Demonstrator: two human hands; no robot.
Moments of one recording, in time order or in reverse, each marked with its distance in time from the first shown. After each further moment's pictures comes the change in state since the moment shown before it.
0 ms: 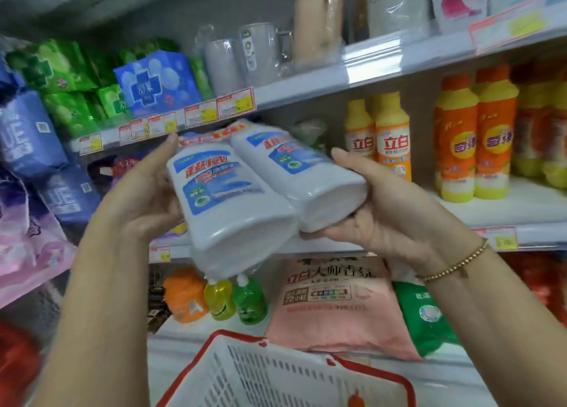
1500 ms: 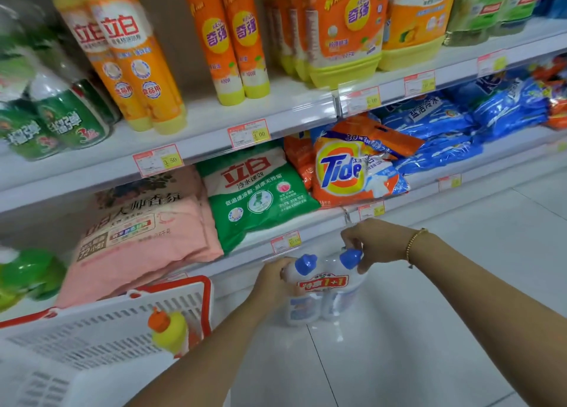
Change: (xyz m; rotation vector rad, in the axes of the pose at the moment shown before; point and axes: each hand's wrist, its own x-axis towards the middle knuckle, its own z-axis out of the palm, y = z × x) left_hand -0.161 -0.396 0.266 0.506 -0.823 -0.374; right_hand -0.261 0.096 -0.299 -1.715 0.290 0.716
